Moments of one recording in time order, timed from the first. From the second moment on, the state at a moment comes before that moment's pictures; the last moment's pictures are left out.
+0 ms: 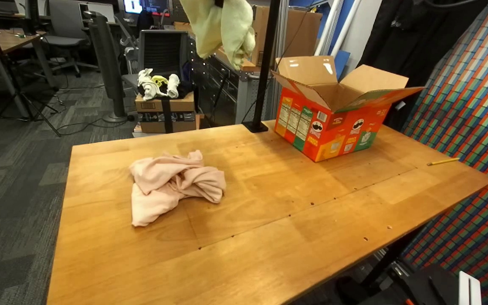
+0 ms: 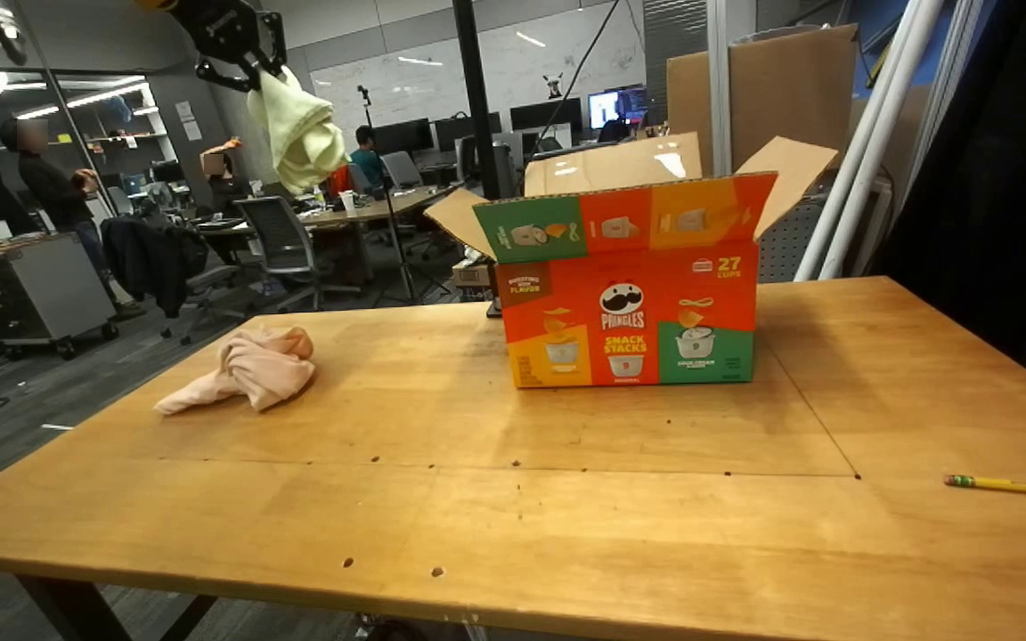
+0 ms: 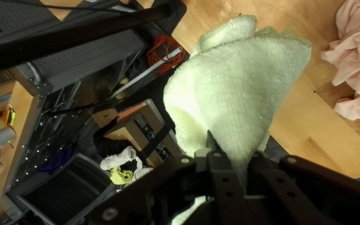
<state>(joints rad) 0.25 0.04 0.21 -1.65 -0.45 2.06 -0.21</state>
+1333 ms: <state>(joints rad) 0.00 0.00 -0.01 -1.68 -0.44 2.04 -0.10</state>
